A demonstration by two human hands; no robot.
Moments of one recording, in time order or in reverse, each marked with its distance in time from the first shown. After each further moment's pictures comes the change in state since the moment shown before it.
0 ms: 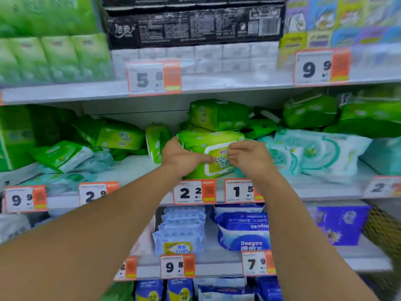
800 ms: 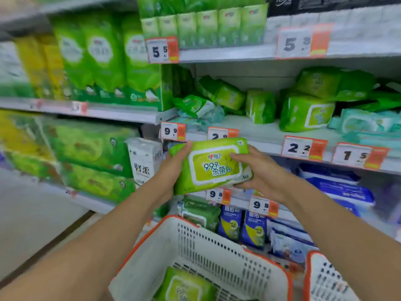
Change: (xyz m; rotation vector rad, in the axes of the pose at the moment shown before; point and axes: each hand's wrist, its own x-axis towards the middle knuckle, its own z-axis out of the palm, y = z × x) left_hand -0.163 -0.155 -0.259 -0.558 0.006 -0.387; right_hand -0.209 -0.044 0.165 0.259 -0.735 0.318
